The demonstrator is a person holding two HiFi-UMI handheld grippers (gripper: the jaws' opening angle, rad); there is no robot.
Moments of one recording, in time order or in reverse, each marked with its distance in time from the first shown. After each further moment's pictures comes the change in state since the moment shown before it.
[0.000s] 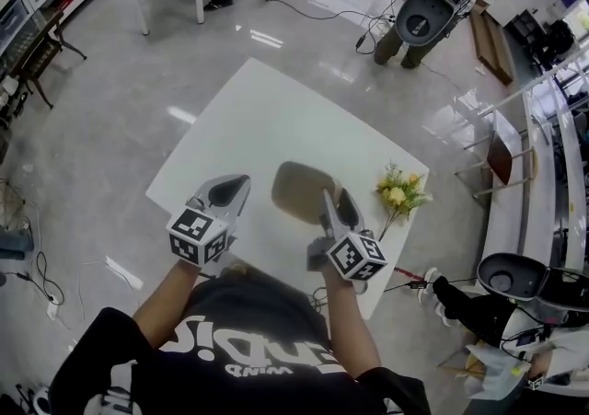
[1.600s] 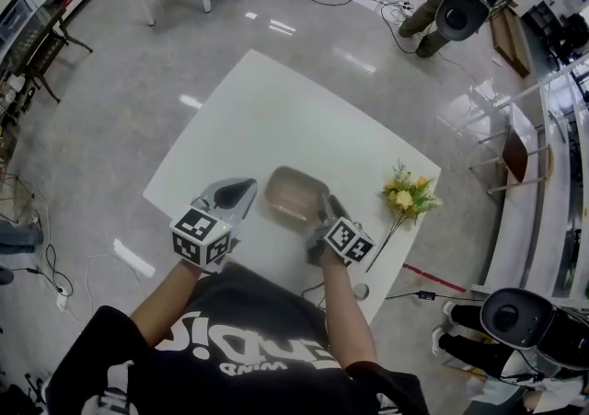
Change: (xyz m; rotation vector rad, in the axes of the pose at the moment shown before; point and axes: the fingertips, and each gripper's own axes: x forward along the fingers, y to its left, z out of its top) left arm 0.057 -0.002 -0.022 -0.032 0.096 -0.029; right arm 0.058 -0.134 -0.106 0.241 0.224 -0.137
